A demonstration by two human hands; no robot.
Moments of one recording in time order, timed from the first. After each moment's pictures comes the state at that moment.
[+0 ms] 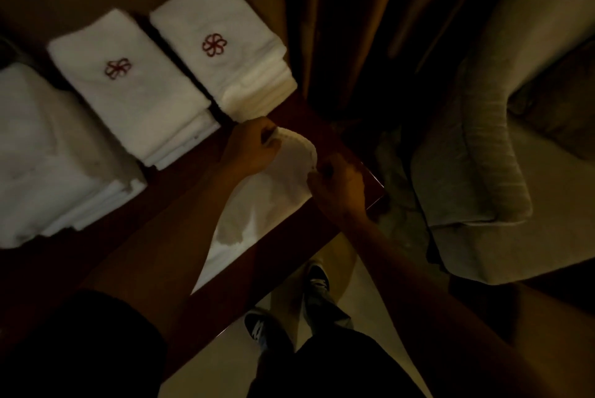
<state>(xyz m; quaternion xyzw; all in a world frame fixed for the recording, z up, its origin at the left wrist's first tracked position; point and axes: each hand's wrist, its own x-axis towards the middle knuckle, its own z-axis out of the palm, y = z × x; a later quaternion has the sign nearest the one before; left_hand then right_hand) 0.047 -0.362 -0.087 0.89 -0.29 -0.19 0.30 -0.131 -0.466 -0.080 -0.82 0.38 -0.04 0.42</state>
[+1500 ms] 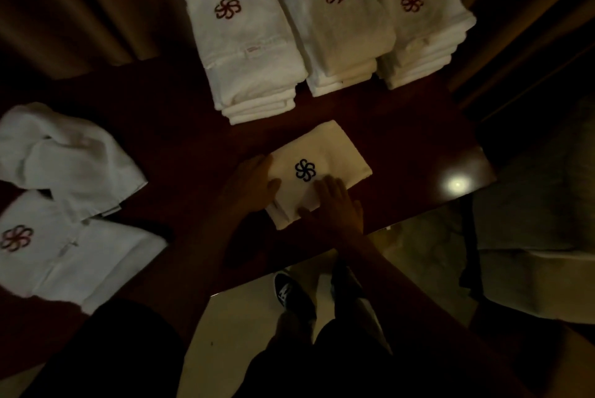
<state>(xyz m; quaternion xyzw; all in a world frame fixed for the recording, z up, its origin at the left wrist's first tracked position) -0.029 -0.001 -0.129 0.93 -0.17 -0.28 0.17 -0.149 -0.172 -0.115 -0.93 0.16 0.25 0.23</state>
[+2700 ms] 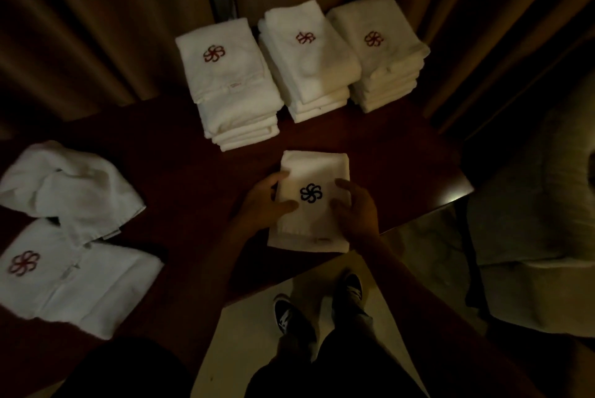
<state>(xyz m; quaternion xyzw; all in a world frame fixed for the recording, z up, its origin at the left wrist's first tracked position) -0.066 -0.048 -0.087 0.84 -0.06 -0.29 0.45 -0.169 -0.230 -0.081 -0.79 0.33 -0.01 0.51</state>
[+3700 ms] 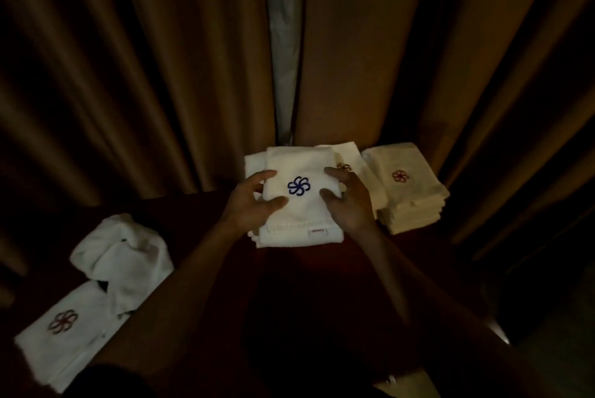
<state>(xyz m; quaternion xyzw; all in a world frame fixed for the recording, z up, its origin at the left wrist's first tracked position) 0.055 -0.009 0.072 0.81 -0.06 -0.03 0.58 0.015 -0.222 0.088 -0.85 0.08 -0.13 0.50</state>
